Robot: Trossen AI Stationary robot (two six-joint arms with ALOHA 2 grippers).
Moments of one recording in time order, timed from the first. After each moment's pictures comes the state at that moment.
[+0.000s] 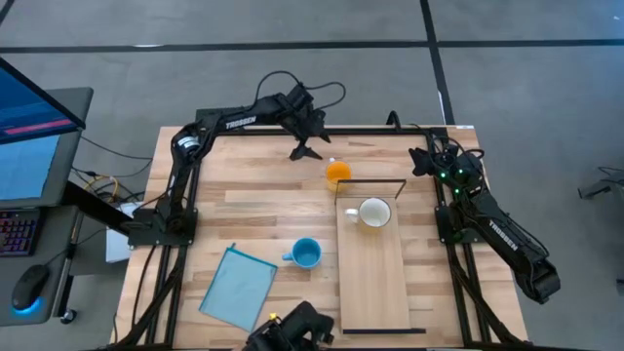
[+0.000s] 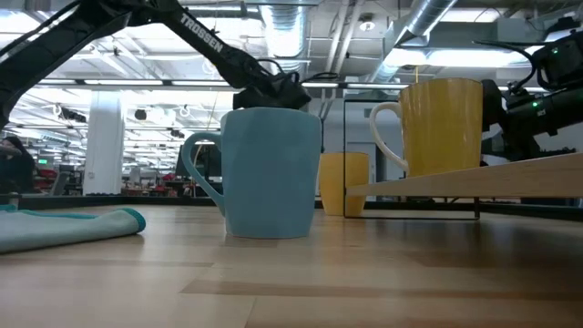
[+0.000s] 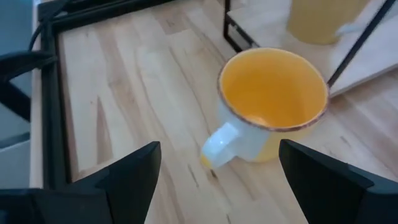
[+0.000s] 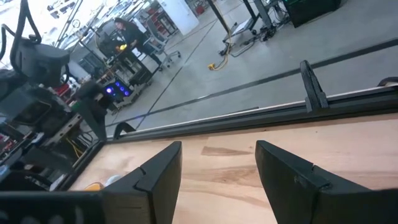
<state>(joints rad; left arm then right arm) 0.67 2.15 1.75 -0.56 0.78 0.89 -1.10 0.24 0.01 0.04 -0.23 0.56</state>
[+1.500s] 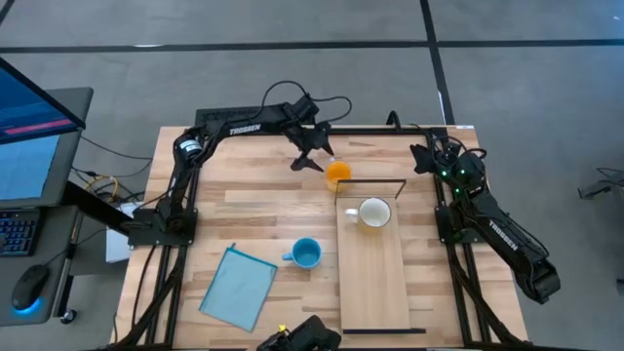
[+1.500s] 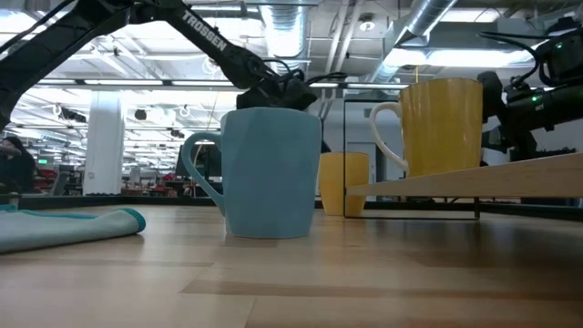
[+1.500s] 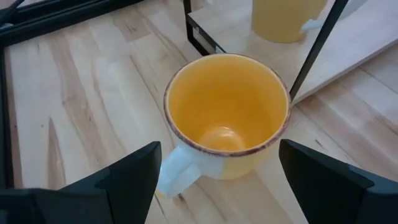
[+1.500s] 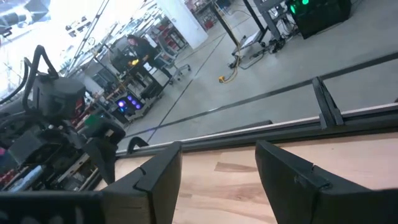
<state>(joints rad) 0.60 2.15 1.71 -0.56 0.79 0.94 -1.10 0.24 0.01 0.11 -0.23 0.60</state>
